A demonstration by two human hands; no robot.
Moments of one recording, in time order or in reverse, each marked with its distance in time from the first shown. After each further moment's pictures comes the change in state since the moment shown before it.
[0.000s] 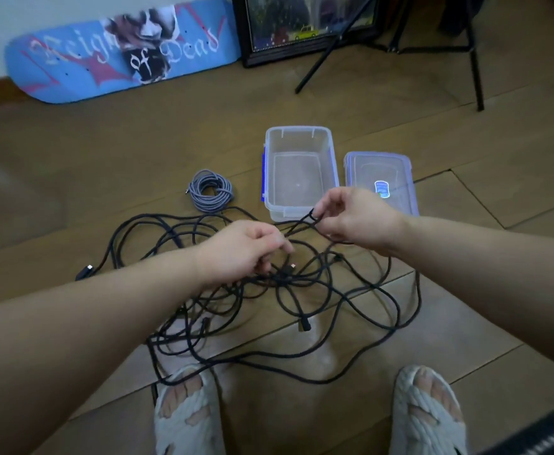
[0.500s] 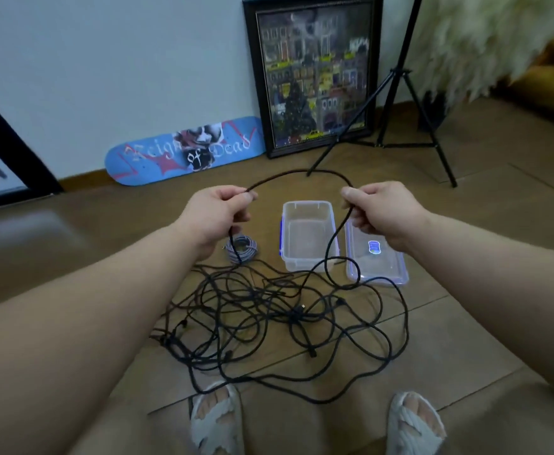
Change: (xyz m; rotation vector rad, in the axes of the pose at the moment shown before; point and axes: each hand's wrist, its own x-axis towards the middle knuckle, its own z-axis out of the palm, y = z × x) left_hand -0.112 0.123 -0.055 -0.327 0.596 0.125; right_hand -0.106 -0.110 -0.063 0.227 0.339 -0.103
